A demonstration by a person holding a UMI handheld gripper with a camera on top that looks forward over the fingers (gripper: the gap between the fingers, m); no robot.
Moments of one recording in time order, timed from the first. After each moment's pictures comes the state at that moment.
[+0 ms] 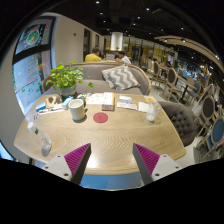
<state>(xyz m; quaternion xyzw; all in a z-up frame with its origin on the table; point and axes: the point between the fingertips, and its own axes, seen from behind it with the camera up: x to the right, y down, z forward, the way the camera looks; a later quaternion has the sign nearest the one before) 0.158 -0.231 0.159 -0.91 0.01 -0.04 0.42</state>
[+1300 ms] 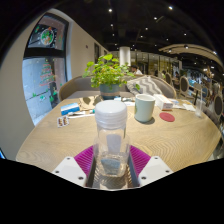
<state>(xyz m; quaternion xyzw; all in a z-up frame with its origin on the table) -0.164 -0.127 0.026 -0.86 0.01 0.01 0.52</state>
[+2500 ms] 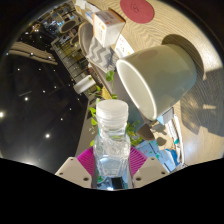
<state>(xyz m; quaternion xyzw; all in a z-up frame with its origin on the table) -0.137 0.126 0.190 -0.42 0.53 0.69 0.26</state>
